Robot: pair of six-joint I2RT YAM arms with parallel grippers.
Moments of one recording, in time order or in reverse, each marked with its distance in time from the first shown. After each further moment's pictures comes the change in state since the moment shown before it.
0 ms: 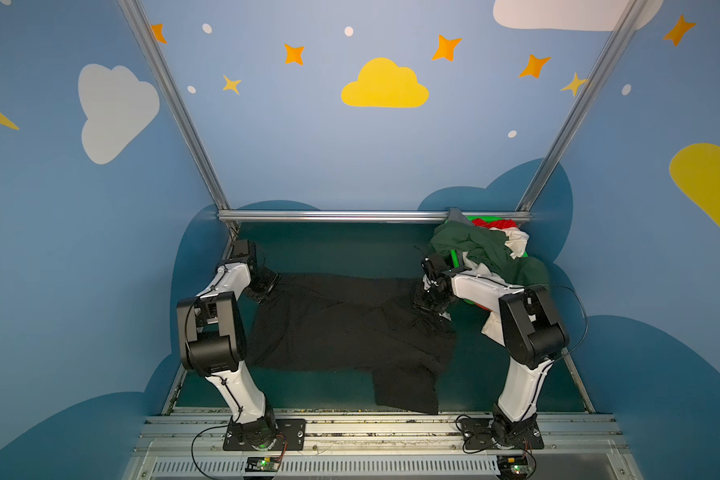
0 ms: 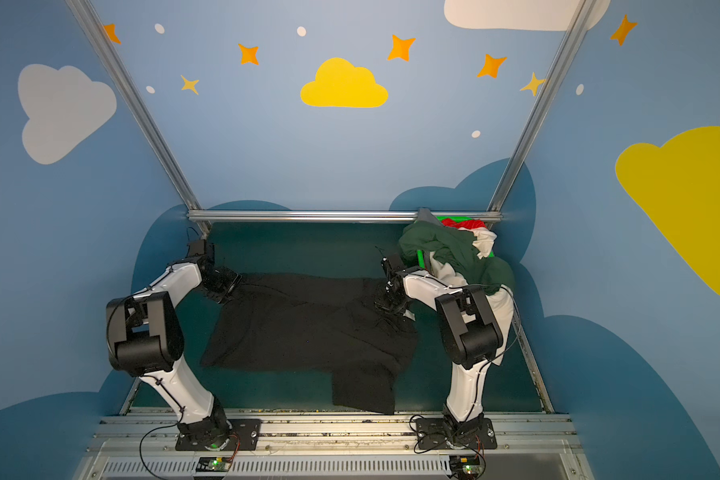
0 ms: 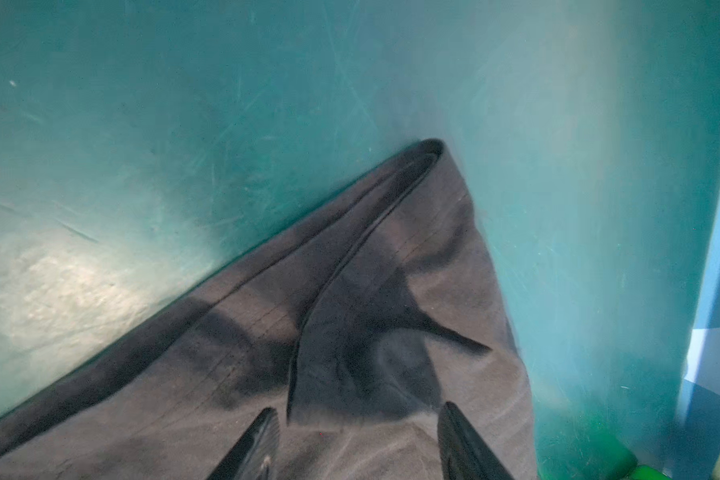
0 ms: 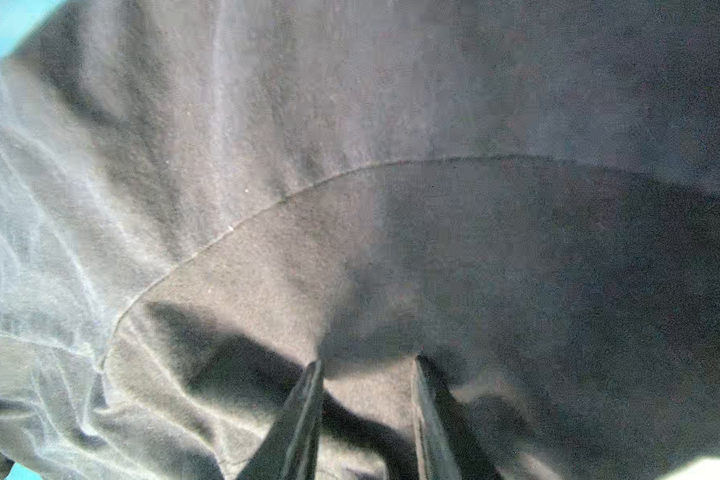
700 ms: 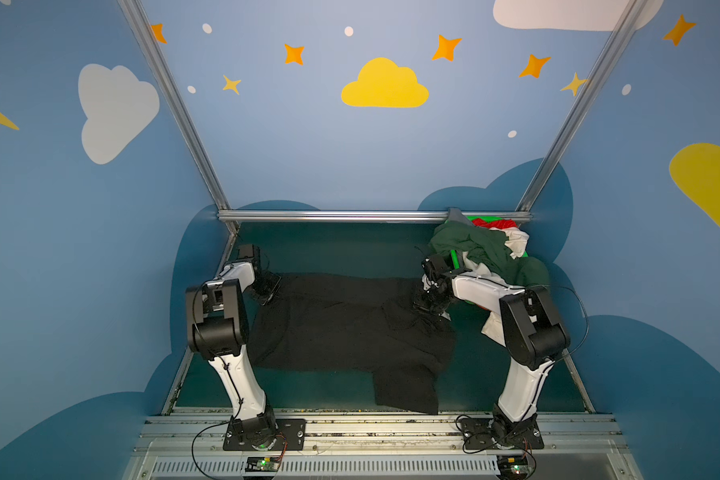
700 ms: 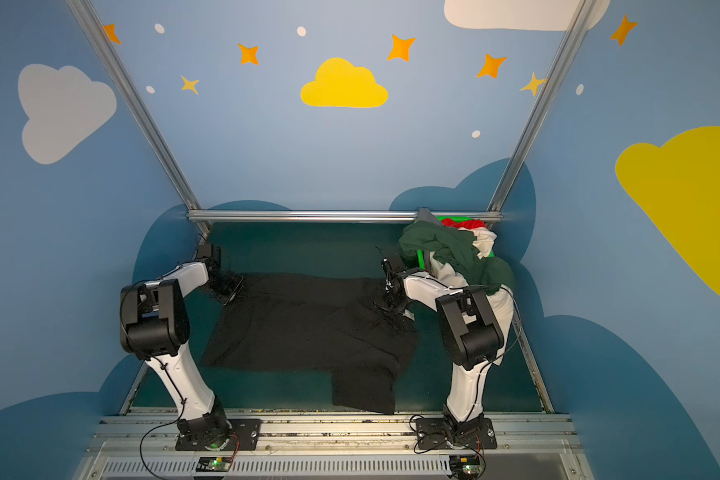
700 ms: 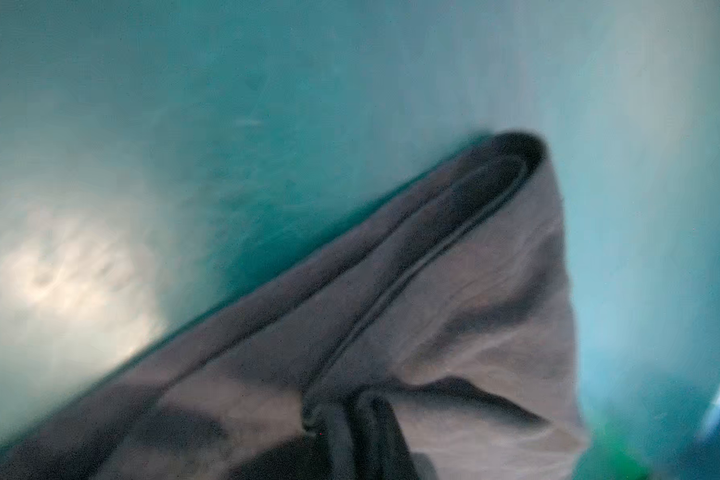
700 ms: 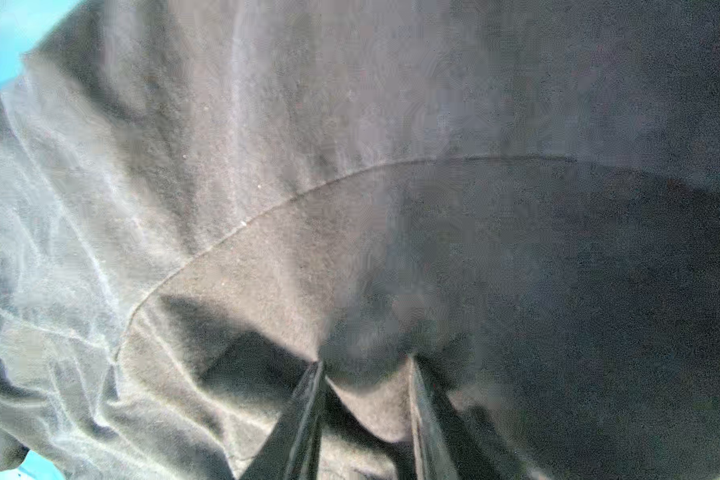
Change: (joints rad) left arm -0.003 0.148 0.043 0.031 0.035 -0.019; right arm 0.000 -0.010 -0.020 0.034 -0.026 0.000
